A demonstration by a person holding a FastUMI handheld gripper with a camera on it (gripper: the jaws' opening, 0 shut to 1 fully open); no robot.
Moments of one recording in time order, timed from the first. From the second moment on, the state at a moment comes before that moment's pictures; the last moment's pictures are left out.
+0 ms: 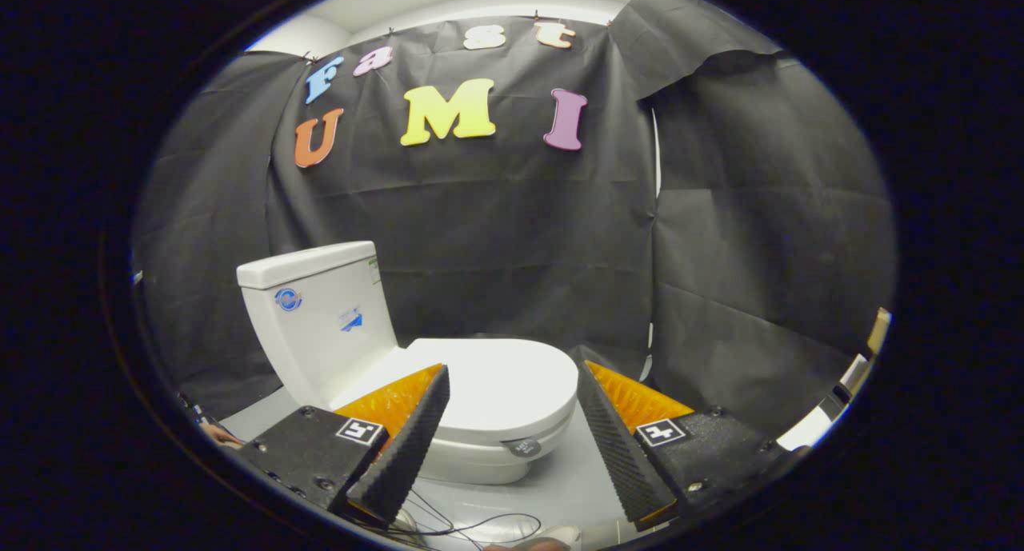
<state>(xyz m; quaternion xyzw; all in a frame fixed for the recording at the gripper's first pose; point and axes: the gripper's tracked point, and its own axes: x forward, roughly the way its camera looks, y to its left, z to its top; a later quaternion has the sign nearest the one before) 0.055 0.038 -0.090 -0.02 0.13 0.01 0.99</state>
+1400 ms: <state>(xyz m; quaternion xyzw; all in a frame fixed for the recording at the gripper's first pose) 0.131 -0.009 -0.283 0.38 0.35 -0.05 0.85</state>
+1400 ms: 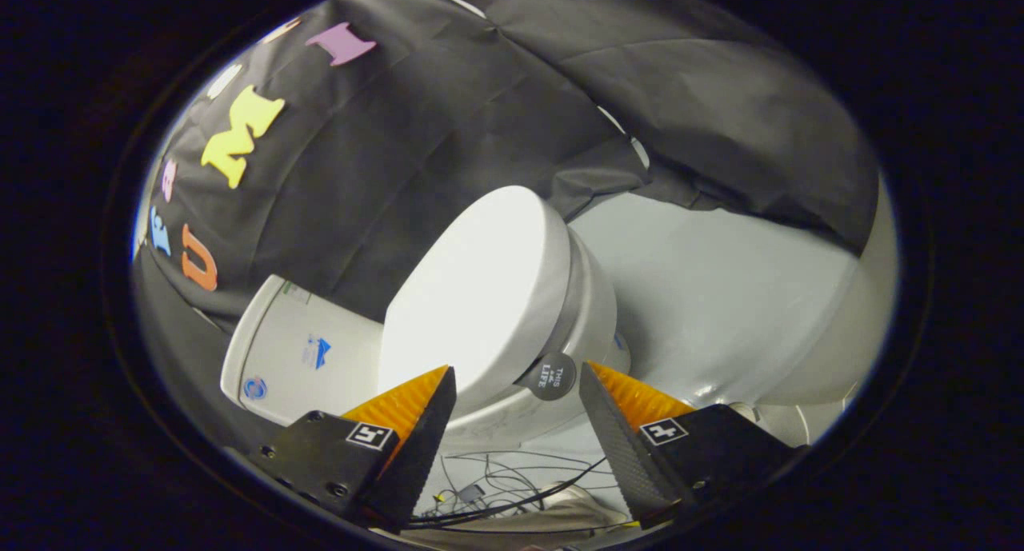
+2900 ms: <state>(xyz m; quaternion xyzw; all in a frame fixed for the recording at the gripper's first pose) 0.156 -0.002 -0.322 0.49 0.41 -0.04 0.77</state>
